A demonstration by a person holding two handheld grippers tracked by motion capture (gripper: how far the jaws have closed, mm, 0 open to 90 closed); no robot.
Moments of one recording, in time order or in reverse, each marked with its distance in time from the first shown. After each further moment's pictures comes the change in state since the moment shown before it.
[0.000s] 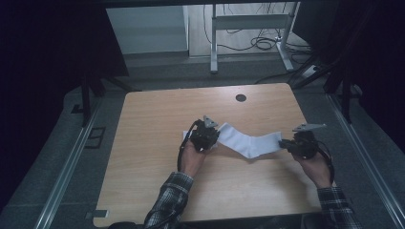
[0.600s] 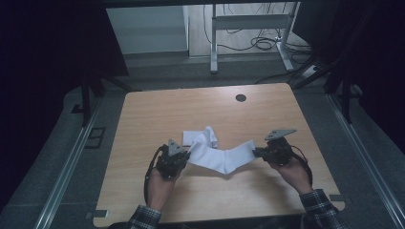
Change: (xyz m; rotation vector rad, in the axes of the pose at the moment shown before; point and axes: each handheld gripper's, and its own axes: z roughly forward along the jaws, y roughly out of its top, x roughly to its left) left arm 0.011 -0.092 -0.089 0.005 0.076 -0.078; right arm 0.078 0.016 0.025 0.039 0.178 -0.147
